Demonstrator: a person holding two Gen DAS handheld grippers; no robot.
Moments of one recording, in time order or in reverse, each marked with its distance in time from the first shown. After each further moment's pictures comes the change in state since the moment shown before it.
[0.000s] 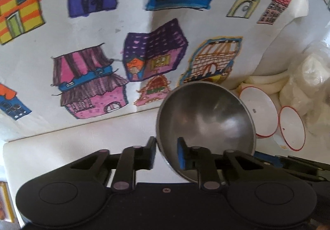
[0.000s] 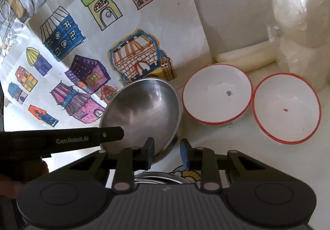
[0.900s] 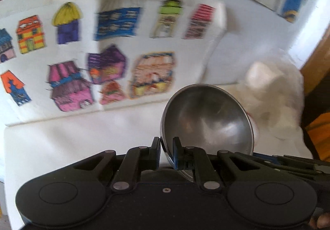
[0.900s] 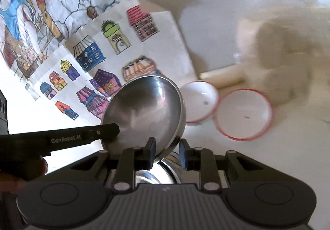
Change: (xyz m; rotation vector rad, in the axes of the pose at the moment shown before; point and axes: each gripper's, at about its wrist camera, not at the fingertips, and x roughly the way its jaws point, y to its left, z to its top) left arm -0.067 -0.078 -0.045 -0.003 -0.146 -0.050; right arm -0.098 -0.047 -0.012 -0.083 -0.062 0.054
